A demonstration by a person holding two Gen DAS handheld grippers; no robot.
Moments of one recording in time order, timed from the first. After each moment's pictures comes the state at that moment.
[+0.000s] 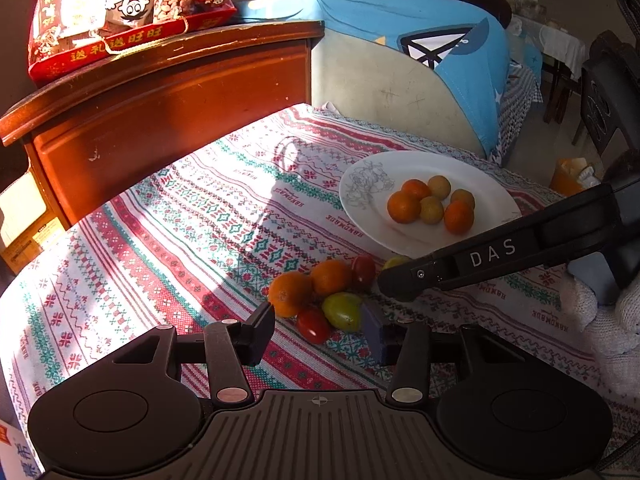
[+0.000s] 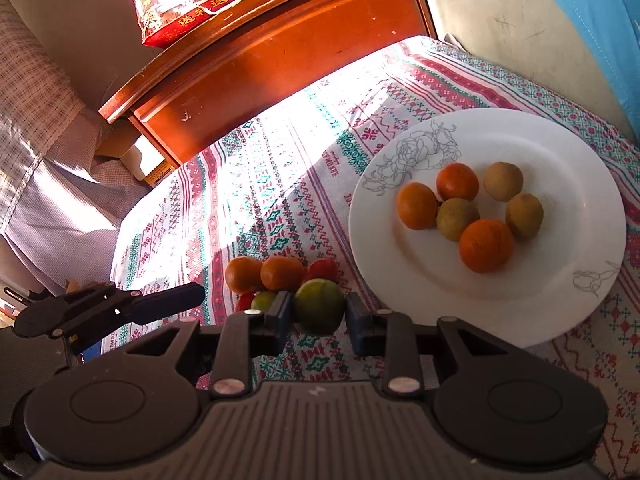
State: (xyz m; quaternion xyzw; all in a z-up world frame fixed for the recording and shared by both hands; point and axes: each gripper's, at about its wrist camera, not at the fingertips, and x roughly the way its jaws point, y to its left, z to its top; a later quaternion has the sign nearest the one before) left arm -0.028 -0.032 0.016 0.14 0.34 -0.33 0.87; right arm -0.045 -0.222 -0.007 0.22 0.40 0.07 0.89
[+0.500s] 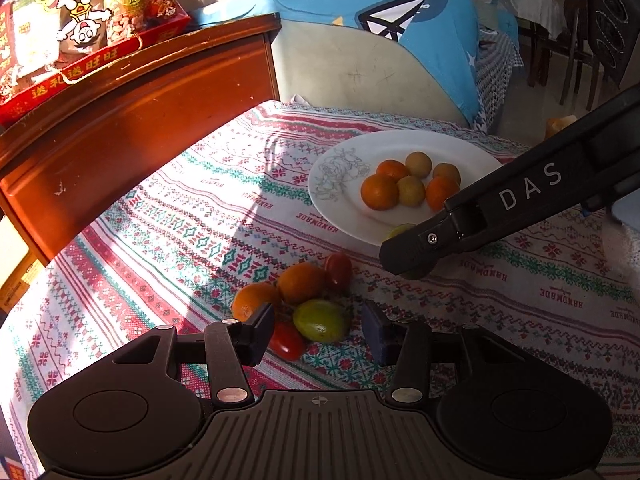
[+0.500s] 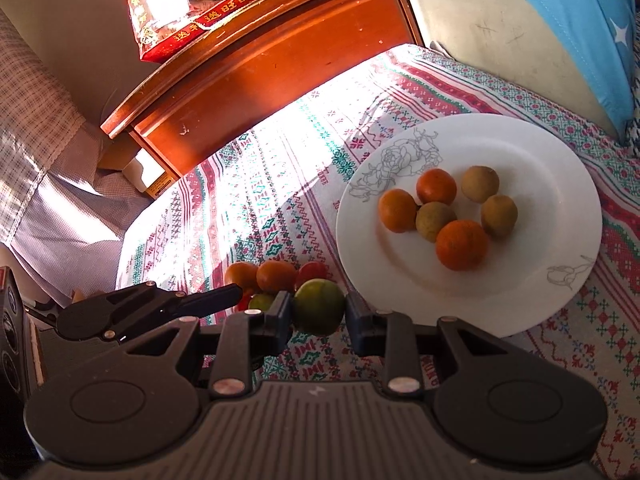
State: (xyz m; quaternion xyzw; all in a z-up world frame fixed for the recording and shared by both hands) left arm -0.032 -0.064 -0.001 0.20 0.33 -0.35 0.86; right arm -0.056 -0.234 0.000 0.23 0.39 0.07 0.89
